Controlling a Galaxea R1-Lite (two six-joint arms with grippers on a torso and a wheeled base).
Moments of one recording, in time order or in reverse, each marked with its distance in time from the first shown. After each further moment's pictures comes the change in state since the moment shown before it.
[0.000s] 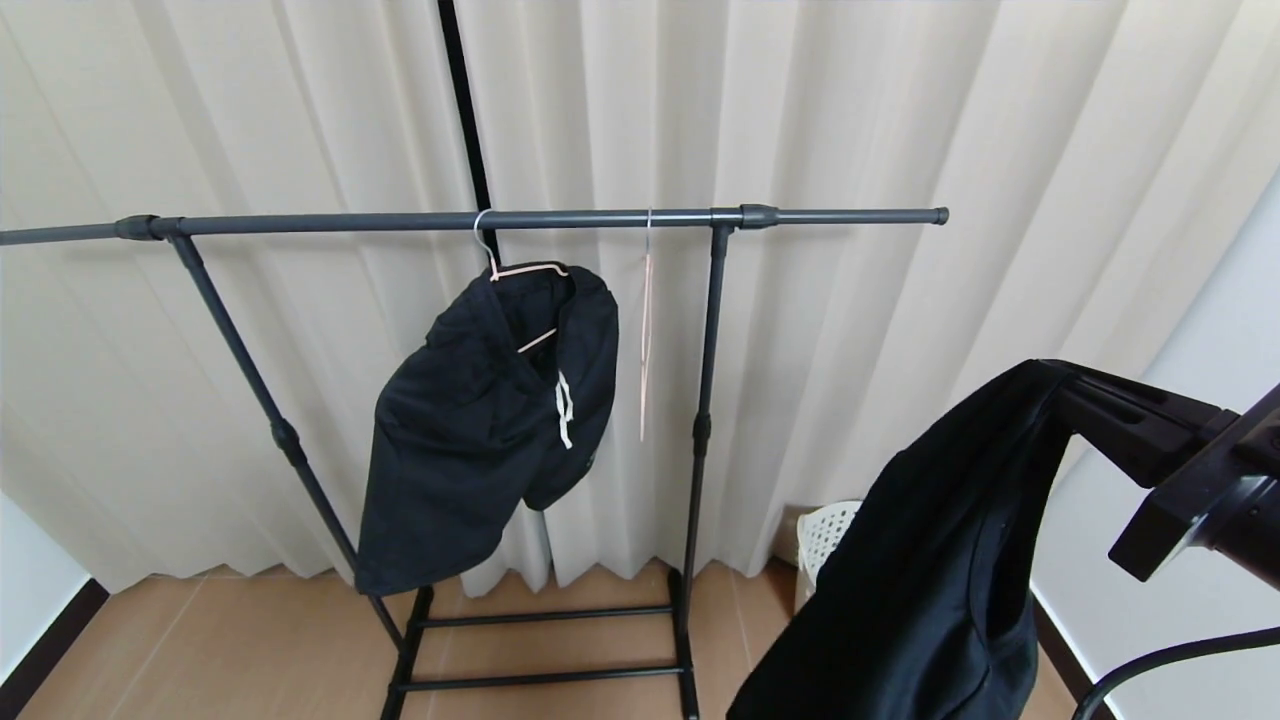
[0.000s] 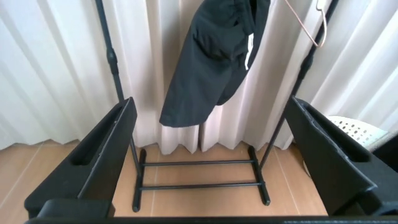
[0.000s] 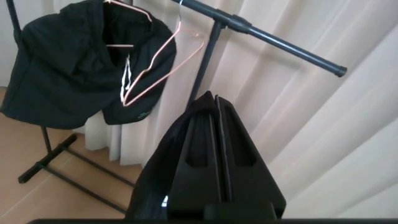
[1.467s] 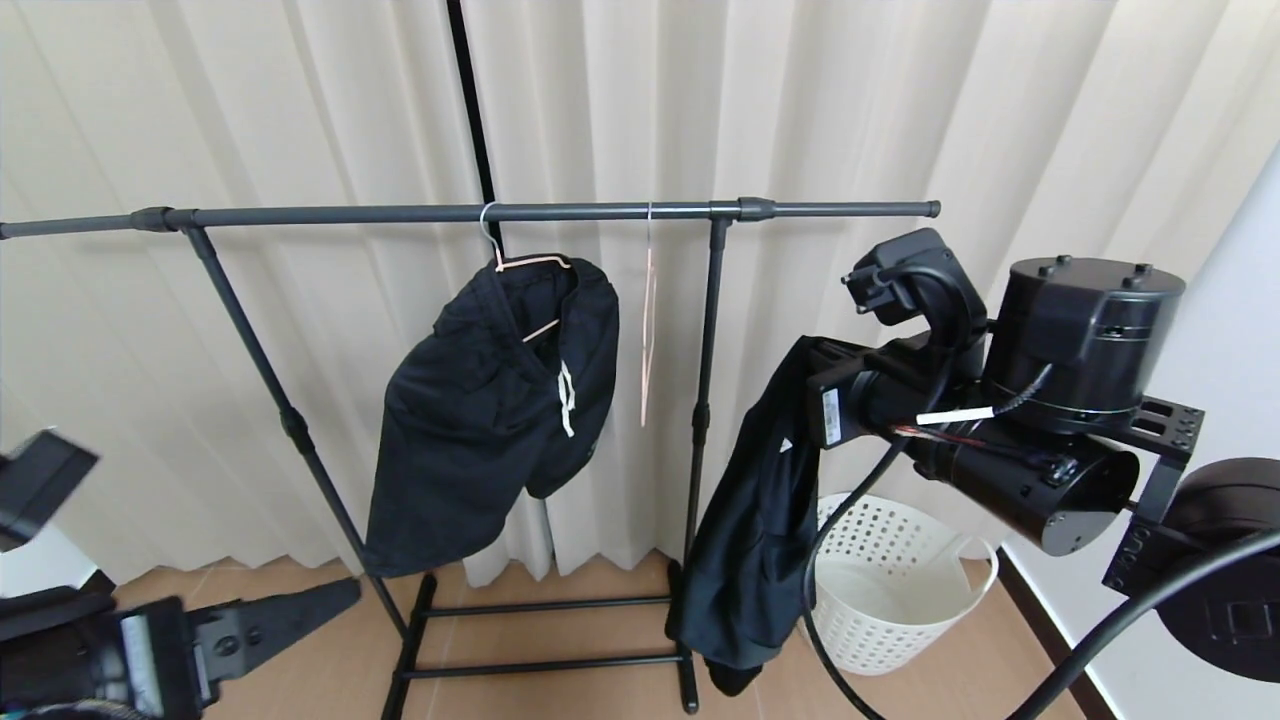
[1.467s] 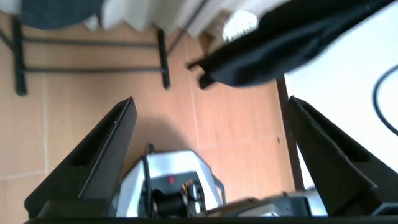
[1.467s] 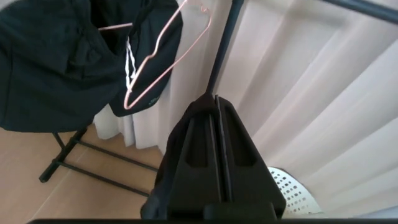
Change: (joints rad) left arm -0.452 1.025 -0.567 0.115 0.008 -0.484; right arm -0.003 0.560 -0.381 -0.011 -0.107 0.171
